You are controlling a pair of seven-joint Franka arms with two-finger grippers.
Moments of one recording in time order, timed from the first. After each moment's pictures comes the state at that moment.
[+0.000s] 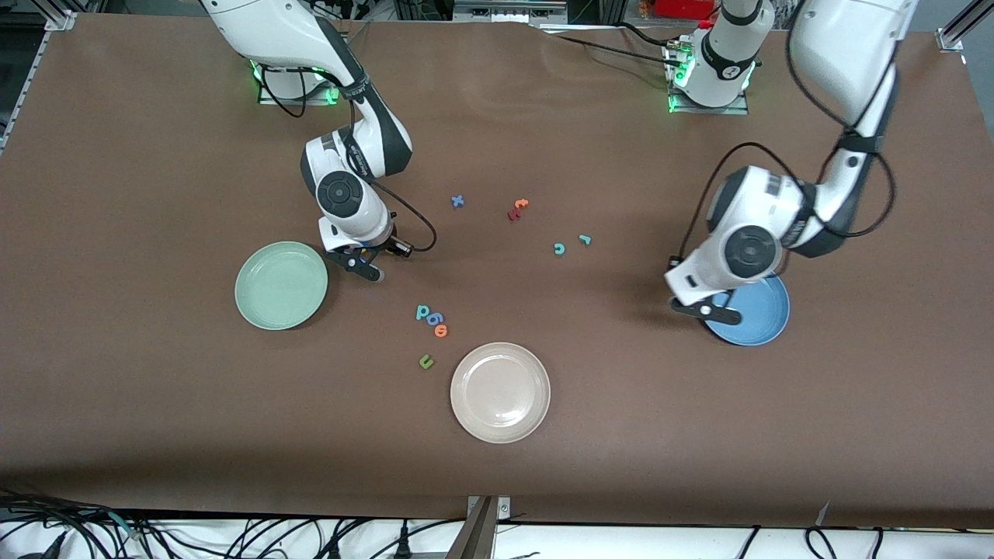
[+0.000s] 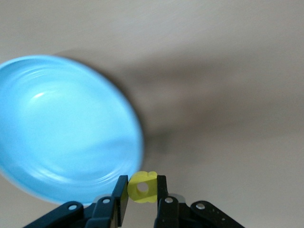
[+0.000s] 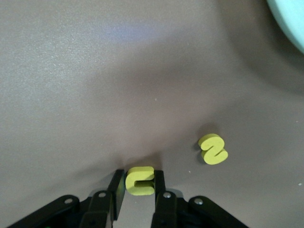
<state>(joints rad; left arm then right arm) -0.03 0.44 -0.17 -1.90 0.18 2.03 -0.03 0.63 0.49 -0.09 -2.09 0.16 2.46 0.87</state>
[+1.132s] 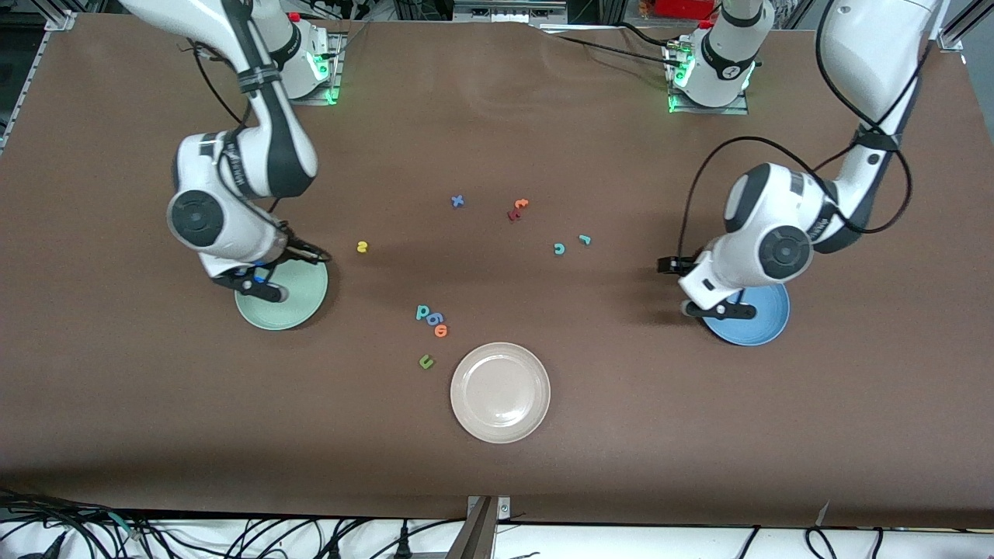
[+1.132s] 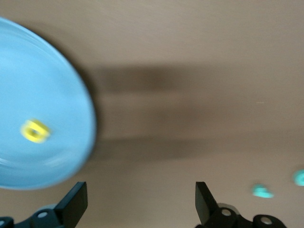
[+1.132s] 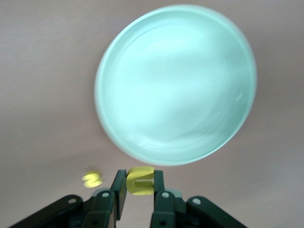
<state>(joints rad) 0.10 0.44 -0.39 -1.93 0.05 2.08 -0.35 0.61 0.36 -0.44 -1.97 0.16 2.05 0.35</state>
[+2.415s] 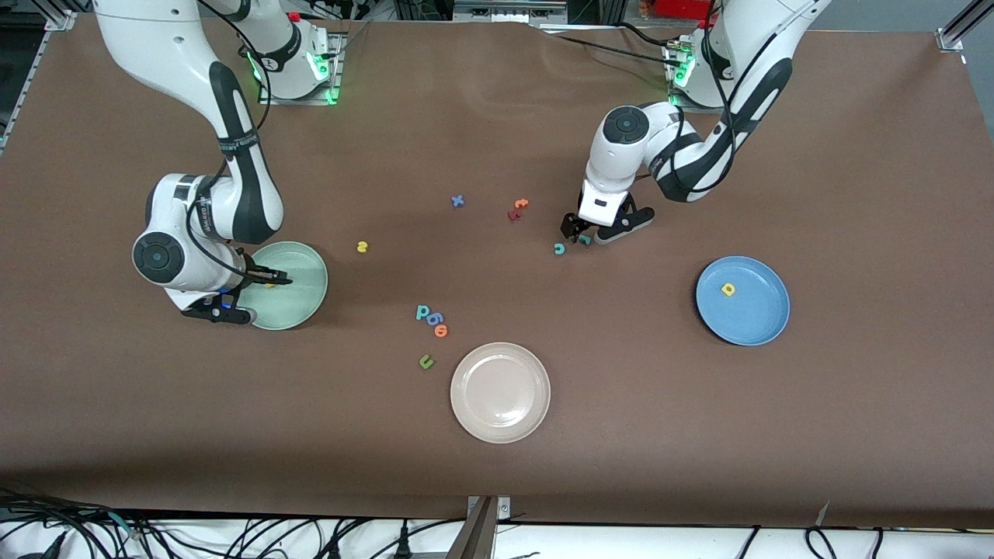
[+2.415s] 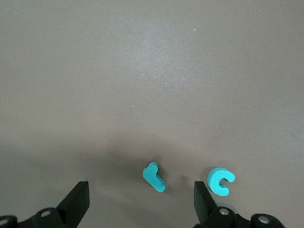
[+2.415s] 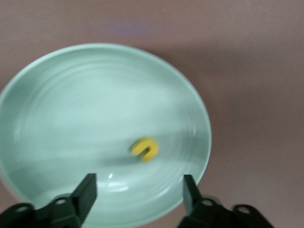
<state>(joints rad) -0.02 0.44 -0.59 -2.32 0.62 2.67 -1.59 0.53 0.50 -0.46 -1.92 0.19 2.10 0.11</state>
